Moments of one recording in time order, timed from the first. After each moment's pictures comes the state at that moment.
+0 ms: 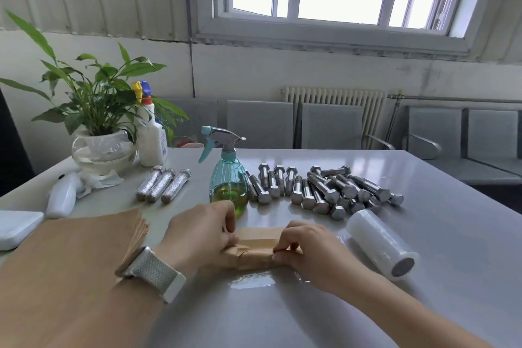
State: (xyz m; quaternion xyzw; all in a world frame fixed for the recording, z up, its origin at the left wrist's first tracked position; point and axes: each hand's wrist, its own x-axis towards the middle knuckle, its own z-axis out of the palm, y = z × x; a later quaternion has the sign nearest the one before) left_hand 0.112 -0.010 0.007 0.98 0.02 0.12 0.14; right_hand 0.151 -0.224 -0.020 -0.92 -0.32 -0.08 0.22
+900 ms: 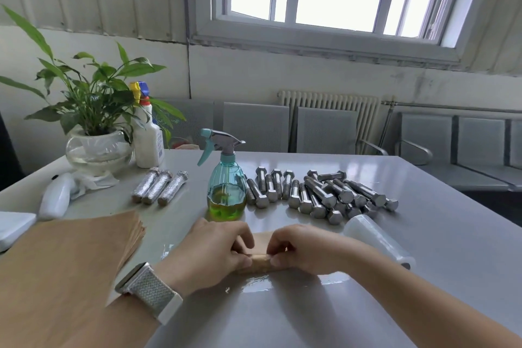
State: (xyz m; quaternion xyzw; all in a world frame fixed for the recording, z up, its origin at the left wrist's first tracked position) left_hand 0.107 -0.014 -0.011 0.96 -0.10 0.09 0.23; right_hand 0.171 -0.217 0.006 -0.92 -0.34 0.12 0.12
